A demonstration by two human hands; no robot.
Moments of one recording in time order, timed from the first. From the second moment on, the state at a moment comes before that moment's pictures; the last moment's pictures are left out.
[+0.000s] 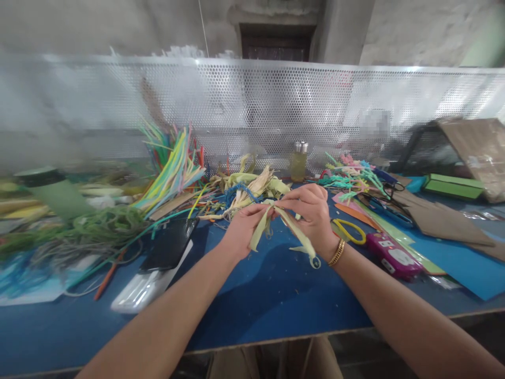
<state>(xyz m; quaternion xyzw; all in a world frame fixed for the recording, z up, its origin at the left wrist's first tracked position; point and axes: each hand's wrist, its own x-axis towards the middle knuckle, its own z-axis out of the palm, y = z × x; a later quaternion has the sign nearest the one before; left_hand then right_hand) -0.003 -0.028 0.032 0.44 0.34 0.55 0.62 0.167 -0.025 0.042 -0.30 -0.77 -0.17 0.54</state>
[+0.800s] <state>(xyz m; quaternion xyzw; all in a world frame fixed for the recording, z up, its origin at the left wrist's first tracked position) -0.013 -0.022 0.039 0.42 0.29 0.61 0.60 0.161 -0.029 0.036 -0.28 -0.82 -0.21 0.45</state>
